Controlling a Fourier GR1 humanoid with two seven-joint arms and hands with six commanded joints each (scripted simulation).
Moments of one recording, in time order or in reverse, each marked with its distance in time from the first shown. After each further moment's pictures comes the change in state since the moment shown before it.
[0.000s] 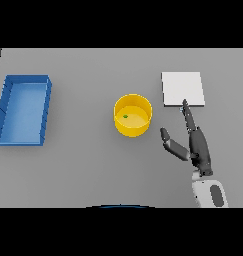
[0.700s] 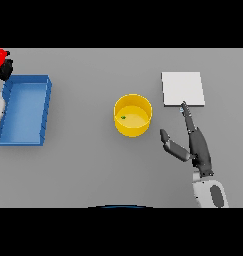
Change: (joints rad) left arm 0.631 -0.033 0.118 -0.680 0.325 0.181 0.284; right arm 0.004 -0.018 0.008 0.011 0.032 -0.003 0.009
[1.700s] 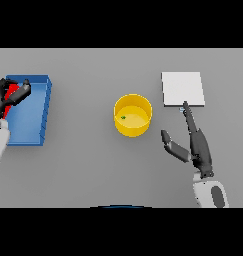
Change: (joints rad) left arm 0.288 -0.001 -0.069 -0.319 0.004 -0.044 0.123; right arm 0.008 0.005 -0.005 -0.011 -0.016 0.000 -0.026
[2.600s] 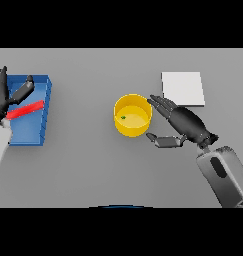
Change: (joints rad) left arm -0.021 -0.001 -0.026 0.037 -0.019 -0.002 -0.103; right arm -0.347 -0.321 0.203 0.123 0.308 0.279 0.069
